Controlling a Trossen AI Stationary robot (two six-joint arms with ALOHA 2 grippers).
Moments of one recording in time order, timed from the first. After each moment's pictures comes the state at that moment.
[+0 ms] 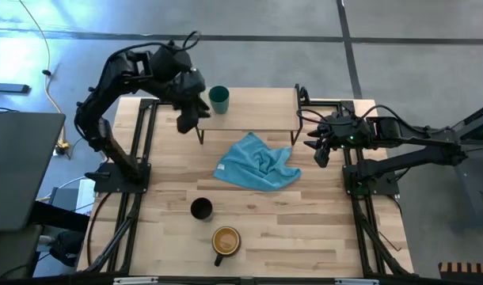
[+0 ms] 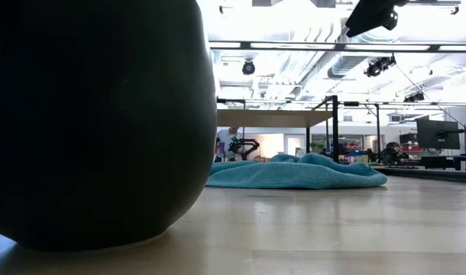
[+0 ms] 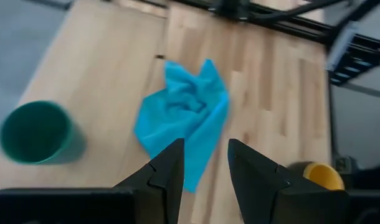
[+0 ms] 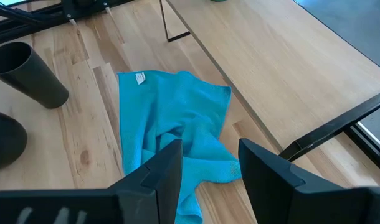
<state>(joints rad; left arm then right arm) 0.43 1.64 2.34 -1.57 0.21 0.01 -0.03 0.90 1.09 -0.90 0.28 0.31</state>
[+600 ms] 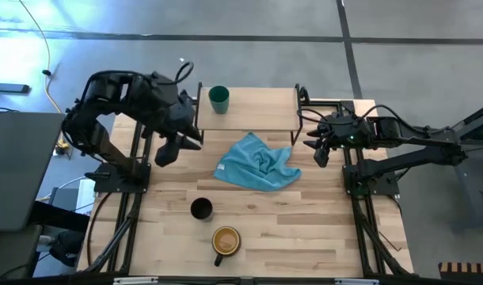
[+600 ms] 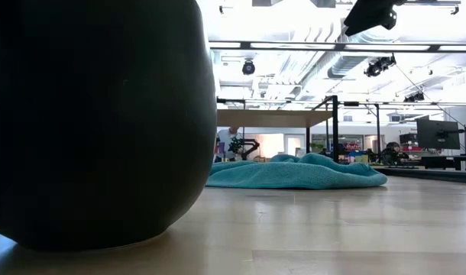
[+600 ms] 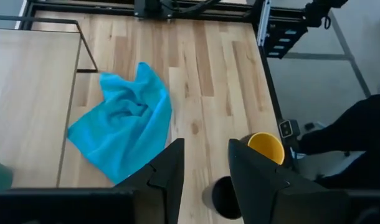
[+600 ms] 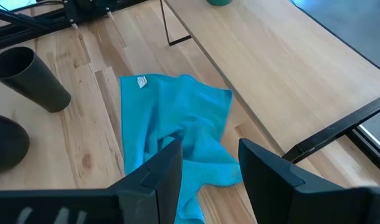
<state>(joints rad) 0.12 1.58 2.34 -1.57 0.16 -0.03 -0.03 0.90 1.09 -0.88 0.28 0.31</state>
